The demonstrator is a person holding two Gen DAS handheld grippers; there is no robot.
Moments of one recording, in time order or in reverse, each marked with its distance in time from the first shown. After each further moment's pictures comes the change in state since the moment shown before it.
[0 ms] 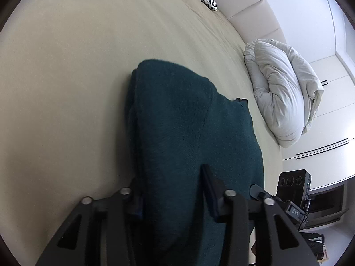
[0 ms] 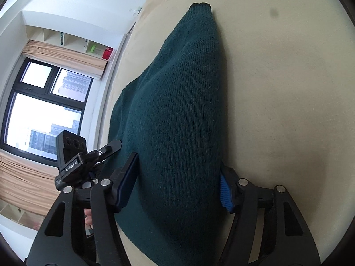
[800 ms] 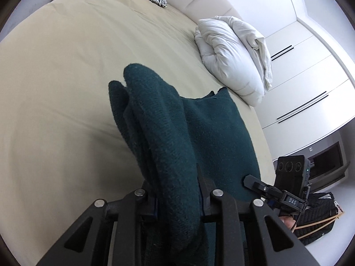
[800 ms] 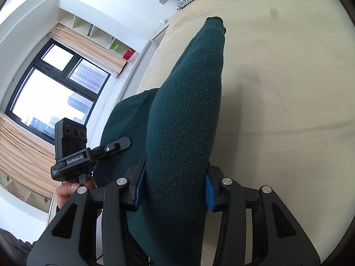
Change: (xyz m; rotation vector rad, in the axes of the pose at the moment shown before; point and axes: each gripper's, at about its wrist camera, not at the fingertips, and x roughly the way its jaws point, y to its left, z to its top) left arm -0.111 -0.078 -0.204 0.216 -0.008 -0.088; right arm -0.134 0.093 -0.219 -0.163 -0.118 0.032
